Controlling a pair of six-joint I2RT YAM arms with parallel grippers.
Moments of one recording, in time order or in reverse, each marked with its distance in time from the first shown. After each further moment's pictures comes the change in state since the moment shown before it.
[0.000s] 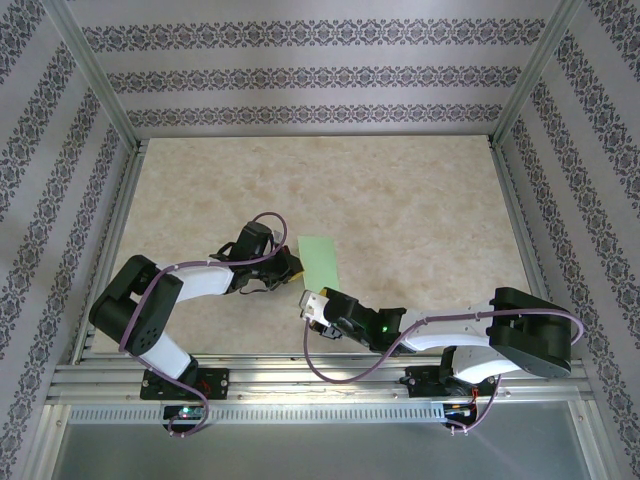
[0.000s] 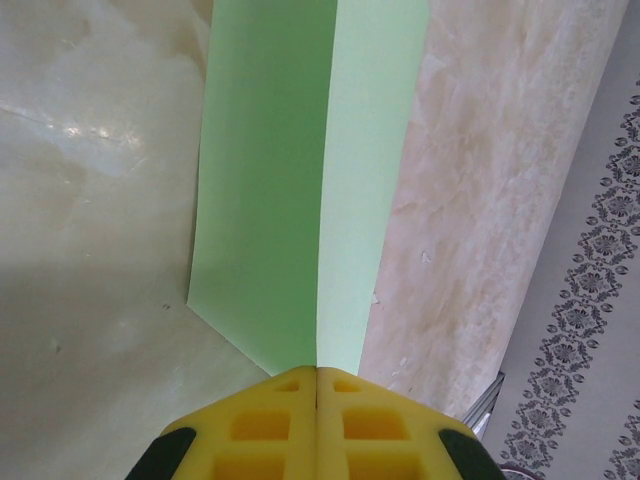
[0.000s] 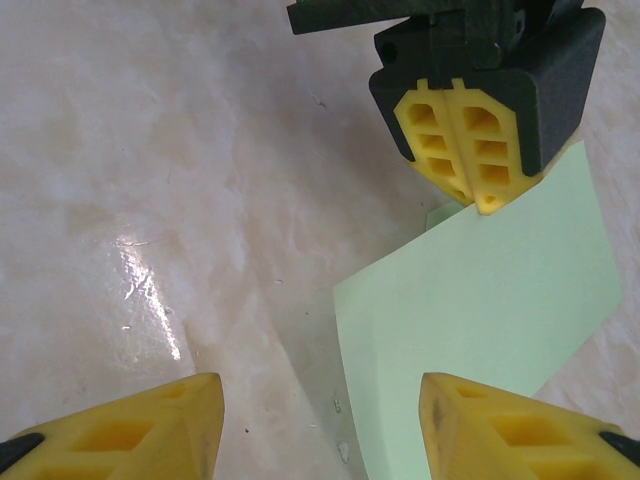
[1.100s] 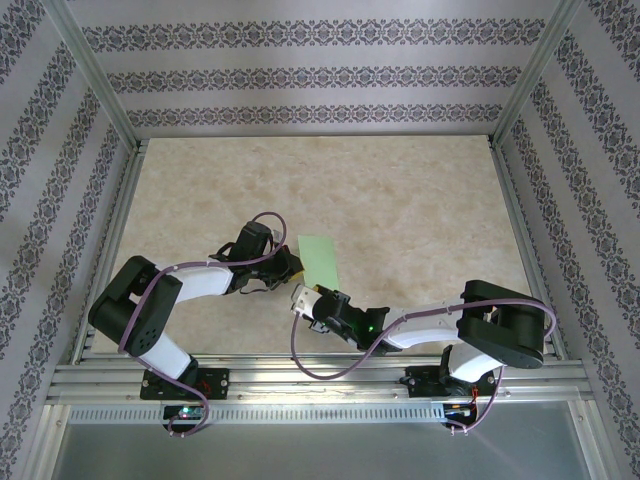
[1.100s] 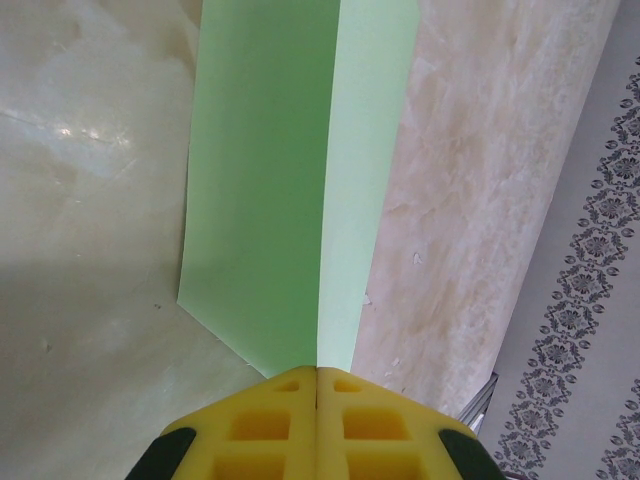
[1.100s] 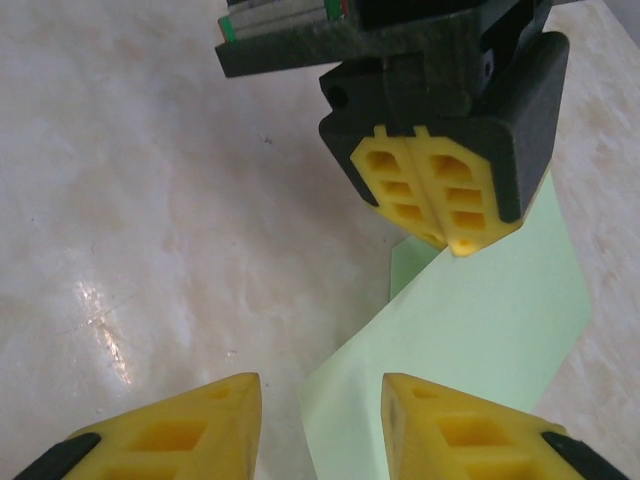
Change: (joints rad) left arm 0.000 -0.006 -0.004 0.011 0.000 -0.011; right arm 0.006 0.150 0.048 0.139 0.109 0.035
